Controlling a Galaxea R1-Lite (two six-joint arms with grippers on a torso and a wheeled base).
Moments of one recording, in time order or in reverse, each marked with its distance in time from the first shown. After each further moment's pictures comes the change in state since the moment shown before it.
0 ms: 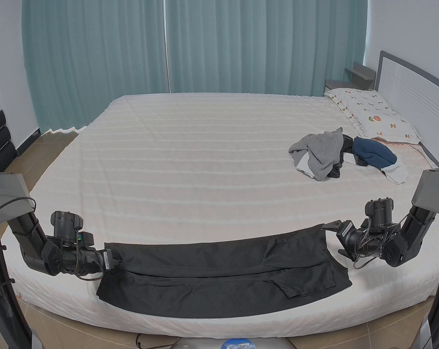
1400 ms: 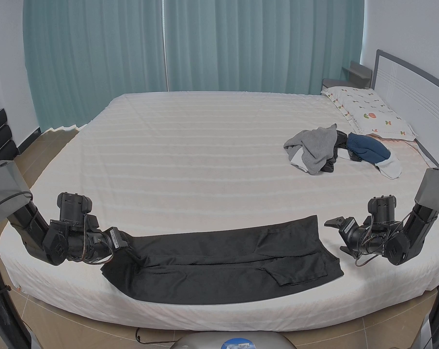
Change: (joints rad) left arm -0.117 -0.111 -0.116 0.121 0.073 -0.311; right arm -0.013 -0.022 -0.001 0.000 0.001 0.008
